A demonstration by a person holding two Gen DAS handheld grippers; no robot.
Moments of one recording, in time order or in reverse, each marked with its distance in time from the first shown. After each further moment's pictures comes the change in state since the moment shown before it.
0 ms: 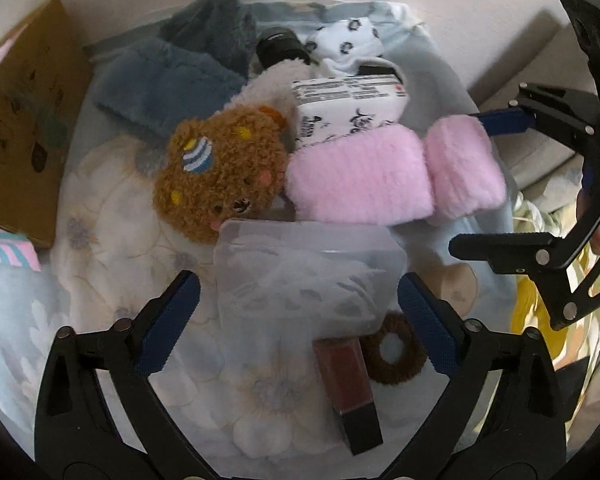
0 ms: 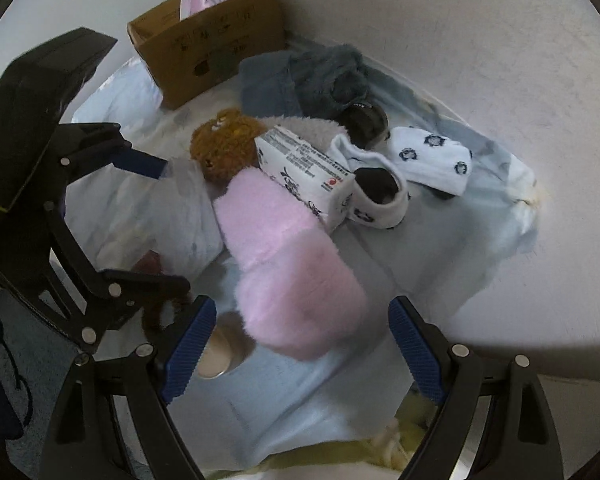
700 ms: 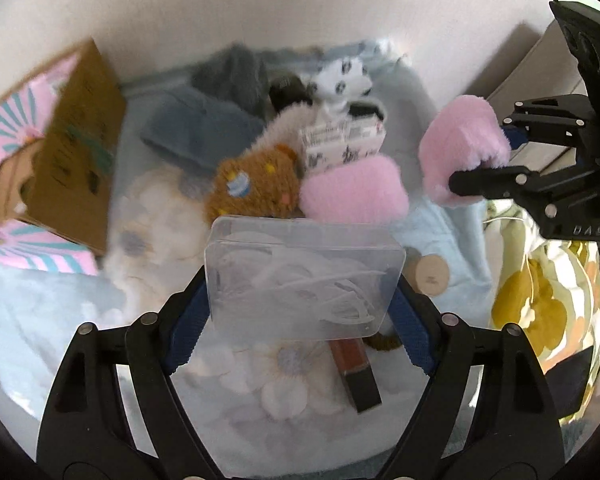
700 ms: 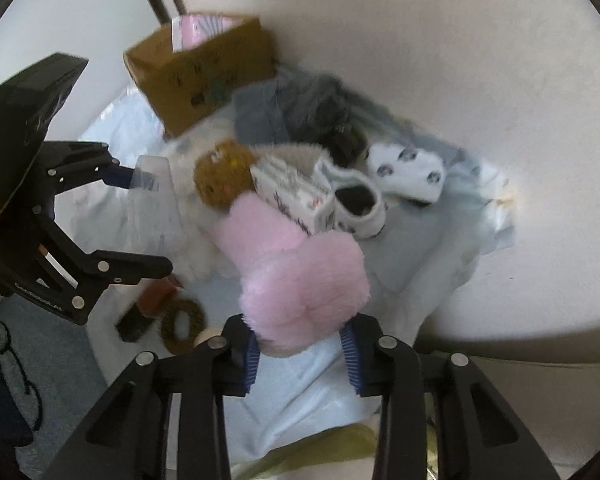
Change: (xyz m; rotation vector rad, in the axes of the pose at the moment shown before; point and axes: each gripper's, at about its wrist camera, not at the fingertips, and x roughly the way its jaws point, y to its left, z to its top) left arm -0.076 0.004 -0.018 0.056 -0.050 0.030; right arm -0.046 -0.007 -0.006 0.077 -0.068 0.001
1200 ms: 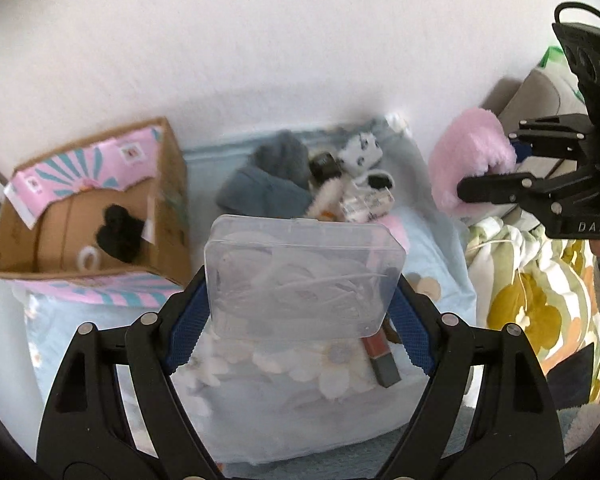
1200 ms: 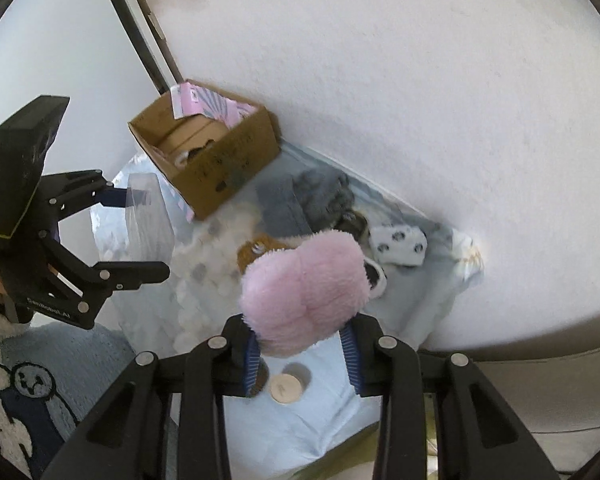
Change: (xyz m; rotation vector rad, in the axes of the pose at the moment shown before) left arm -0.083 0.041 0.039 0.050 -0.126 0.019; right arm -0.066 0.039 0.056 0.100 -0.101 -0.026
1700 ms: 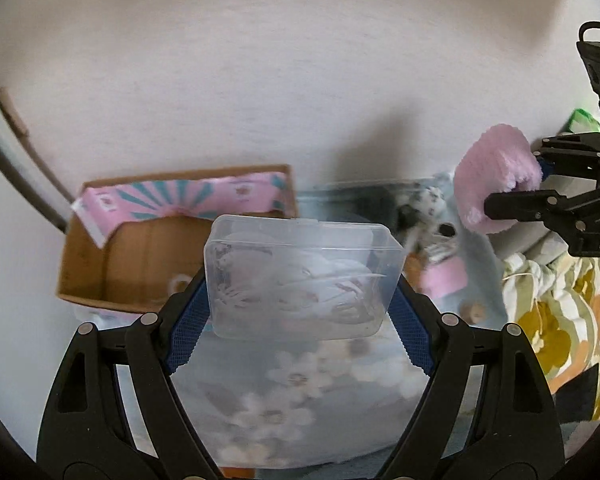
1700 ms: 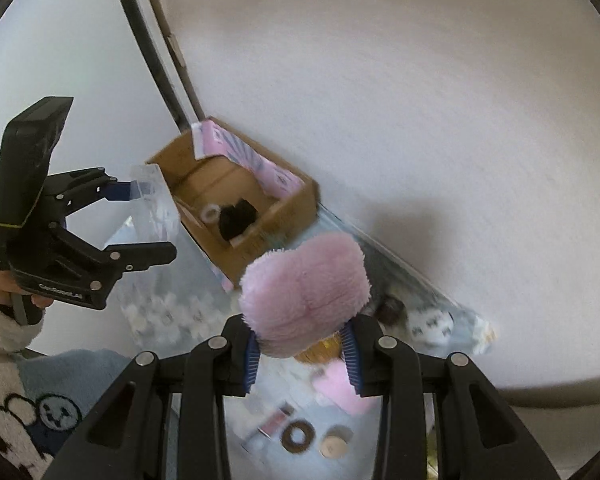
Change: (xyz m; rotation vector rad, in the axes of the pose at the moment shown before) left arm -0.055 0.116 0.024 -0.064 -0.085 0.071; right arm -0.003 0.068 0.097 -0.041 -0.041 -0.014
